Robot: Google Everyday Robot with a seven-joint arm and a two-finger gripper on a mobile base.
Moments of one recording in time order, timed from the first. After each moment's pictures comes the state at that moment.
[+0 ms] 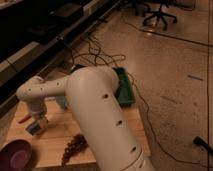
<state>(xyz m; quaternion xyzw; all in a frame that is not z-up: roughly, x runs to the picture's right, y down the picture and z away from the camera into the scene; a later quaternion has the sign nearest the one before) -0.371 0.190 0.800 -0.33 -0.24 -0.34 0.85</state>
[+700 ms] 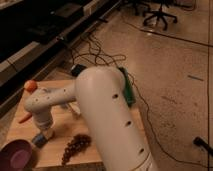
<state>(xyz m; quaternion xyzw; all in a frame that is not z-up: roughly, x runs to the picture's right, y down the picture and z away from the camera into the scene) -0.329 0.243 0.794 -0.37 -0.23 -0.32 0.84</state>
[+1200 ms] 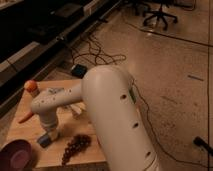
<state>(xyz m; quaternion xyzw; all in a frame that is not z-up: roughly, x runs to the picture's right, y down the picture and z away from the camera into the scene) -0.295 0.249 0.794 -0.38 -0.21 -0.30 0.85</state>
